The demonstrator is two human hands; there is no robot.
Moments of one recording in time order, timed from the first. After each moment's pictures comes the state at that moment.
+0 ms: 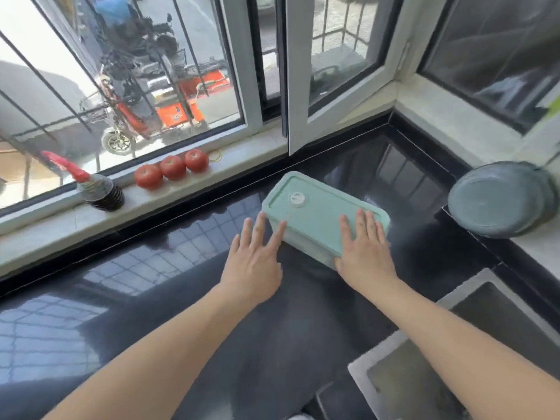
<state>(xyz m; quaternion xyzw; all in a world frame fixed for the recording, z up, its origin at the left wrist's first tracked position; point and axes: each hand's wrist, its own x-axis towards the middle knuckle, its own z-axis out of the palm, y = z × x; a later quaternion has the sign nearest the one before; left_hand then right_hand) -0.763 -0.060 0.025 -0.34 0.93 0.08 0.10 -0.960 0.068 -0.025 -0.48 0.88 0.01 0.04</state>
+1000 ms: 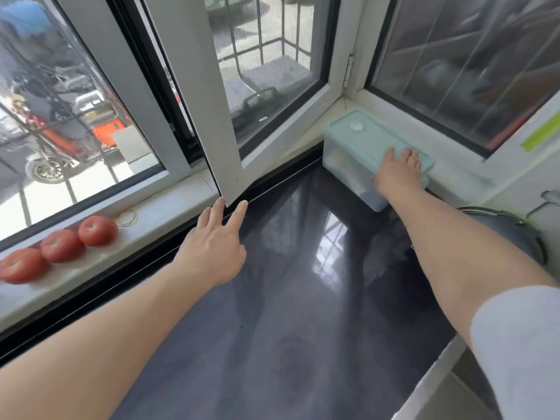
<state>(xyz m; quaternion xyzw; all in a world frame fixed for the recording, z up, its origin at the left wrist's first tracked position) -0.948 -0.192 0.041 -0.32 0.93 0.11 0.11 -1.329 -0.046 -0.031 -0.22 0.97 0.00 0.06</state>
